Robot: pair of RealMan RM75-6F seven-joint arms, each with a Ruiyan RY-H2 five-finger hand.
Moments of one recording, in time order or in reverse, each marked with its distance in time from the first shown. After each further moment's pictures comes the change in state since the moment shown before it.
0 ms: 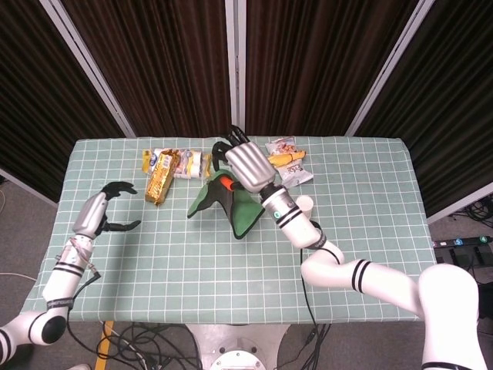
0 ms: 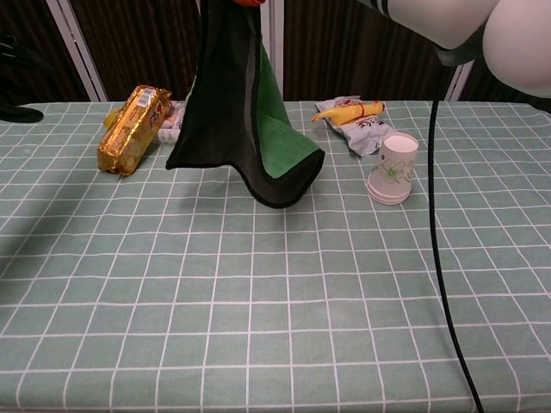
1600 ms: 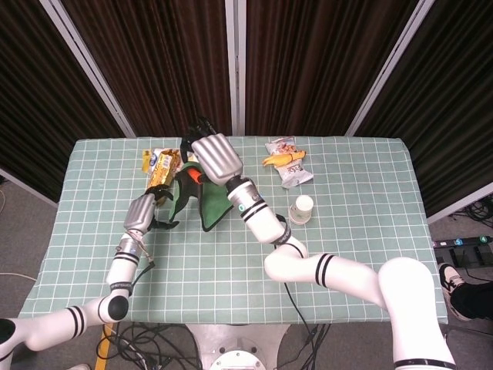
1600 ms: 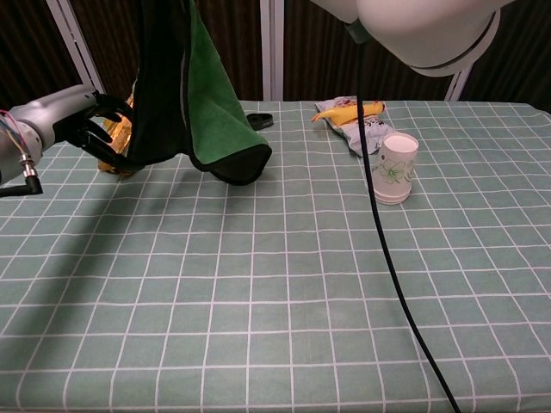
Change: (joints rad) left arm -0.179 -0.345 -0.027 0.192 -0.311 0.000 0.417; right arm 0.184 -0.105 0.059 0.106 0.189 -0.001 -0.096
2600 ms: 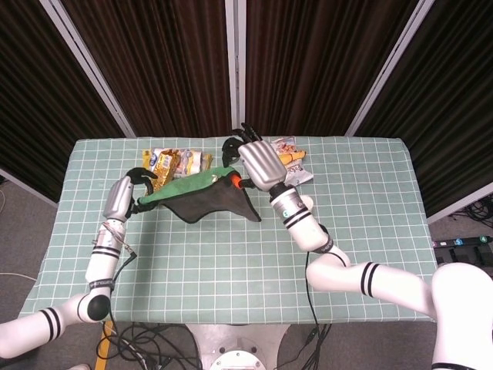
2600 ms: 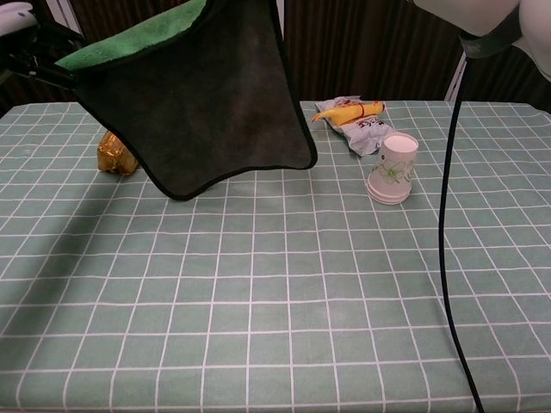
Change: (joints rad) left arm 0.062 0.140 -0.094 -0.121 0.129 0.070 -0.221; right arm -0.204 0.182 -0.086 -0.221 -0.033 0.071 0.100
